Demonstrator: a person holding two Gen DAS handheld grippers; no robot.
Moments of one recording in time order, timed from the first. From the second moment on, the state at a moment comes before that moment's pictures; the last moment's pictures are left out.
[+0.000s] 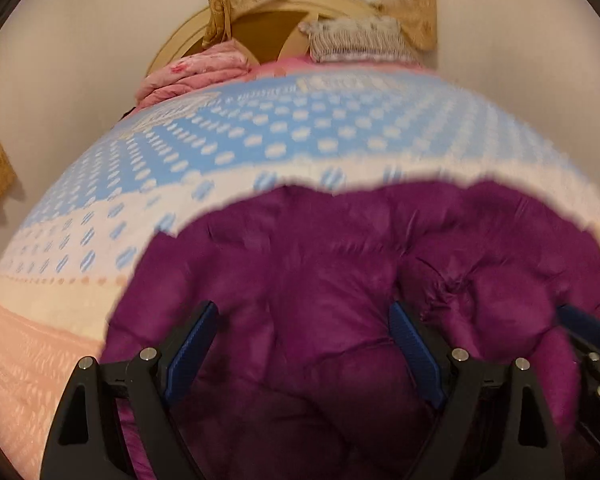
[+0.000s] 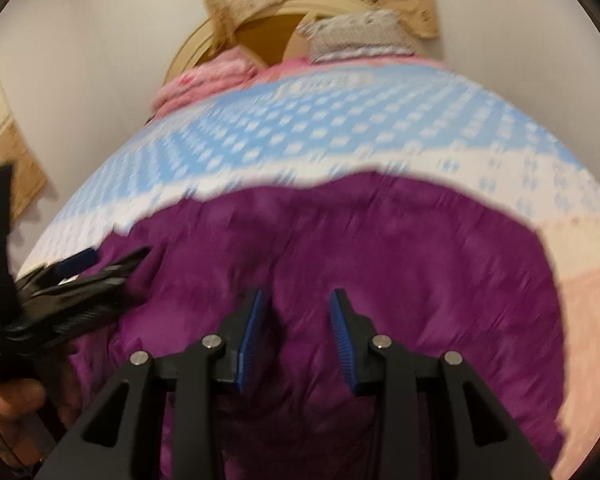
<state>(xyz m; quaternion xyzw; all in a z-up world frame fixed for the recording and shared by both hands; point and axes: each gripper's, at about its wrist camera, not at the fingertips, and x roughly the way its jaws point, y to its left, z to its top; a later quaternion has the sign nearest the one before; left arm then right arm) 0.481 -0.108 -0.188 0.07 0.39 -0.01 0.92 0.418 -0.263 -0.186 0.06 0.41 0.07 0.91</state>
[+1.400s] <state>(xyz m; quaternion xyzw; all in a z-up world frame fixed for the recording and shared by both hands) 0.228 0.023 -0.203 0.04 0.42 0.02 0.91 0.160 -0.337 -0.192 0.05 0.43 -0.04 0.90</state>
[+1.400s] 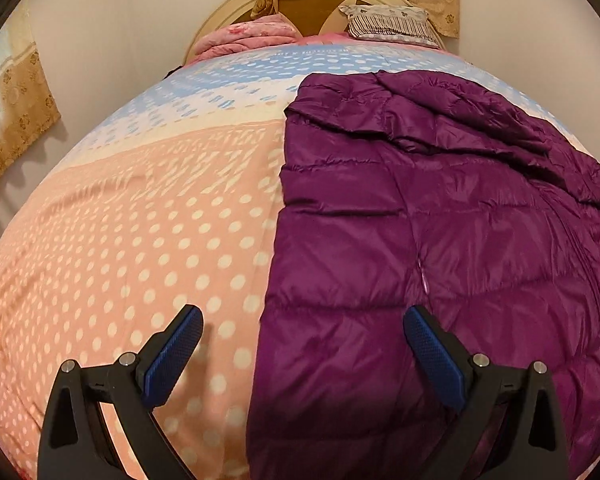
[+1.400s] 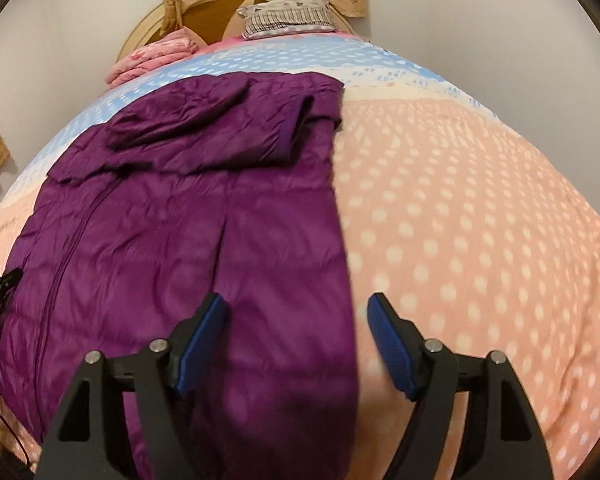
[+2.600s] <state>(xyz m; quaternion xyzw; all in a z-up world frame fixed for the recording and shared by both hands) 0.125 0.017 -0.203 0.02 0.42 -0.05 0.91 0.076 -0.310 -0.201 0.09 0.45 0.00 0.89</state>
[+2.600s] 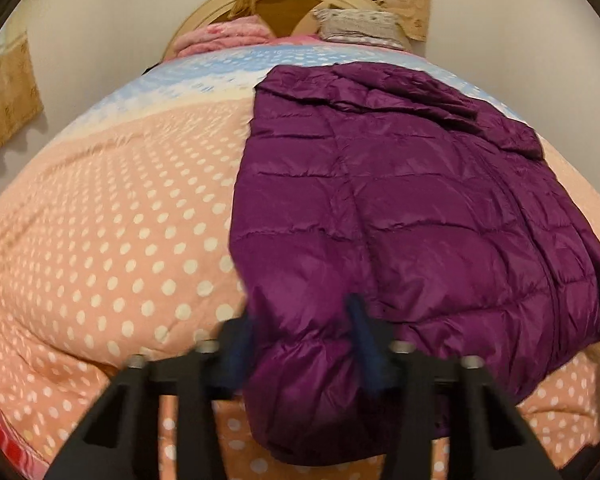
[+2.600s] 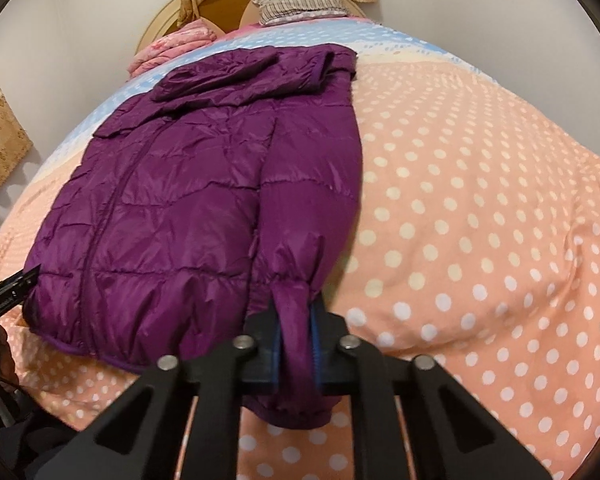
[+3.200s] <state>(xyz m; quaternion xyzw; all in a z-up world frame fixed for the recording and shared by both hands) 0.074 0.035 -0.091 0.00 0.30 -0.13 0.94 0.027 -0.312 -0.103 0.11 0.35 0.06 0.93</state>
